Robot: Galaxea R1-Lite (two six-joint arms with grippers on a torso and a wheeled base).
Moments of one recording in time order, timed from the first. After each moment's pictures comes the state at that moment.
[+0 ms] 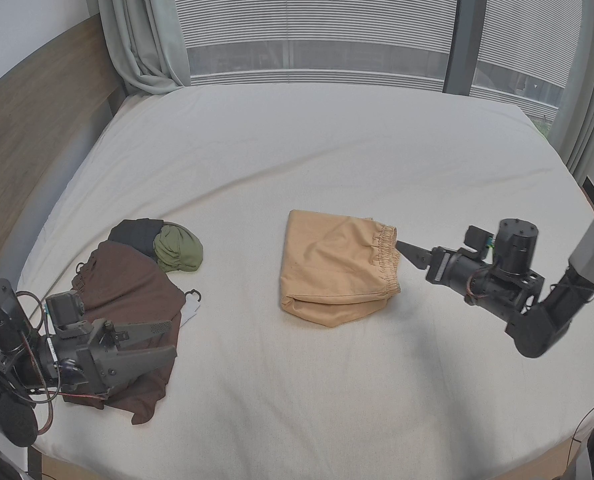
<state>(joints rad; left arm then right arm) -0.07 1.70 -0.08 -1.55 -1.04 -0.47 0.31 2.06 -0.71 -1.18 0.15 0.41</state>
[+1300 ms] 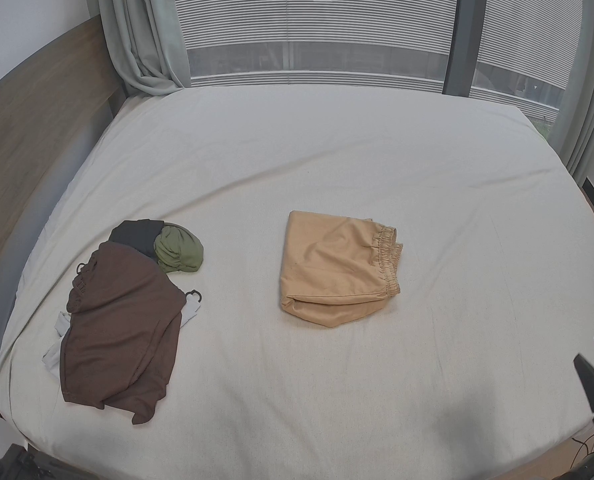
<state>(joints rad) -0.11 0.46 -0.03 -0.67 -1.20 -0.72 0.00 0.48 -0.03 -0.45 0.28 0.23</state>
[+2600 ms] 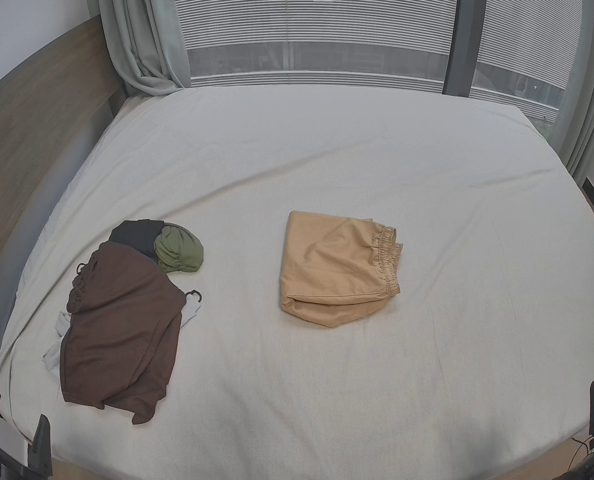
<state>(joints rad) 0.00 0.01 -0.02 -0.03 0.04 0.01 -0.01 0.01 -0.02 -0.05 -0.11 0.04</state>
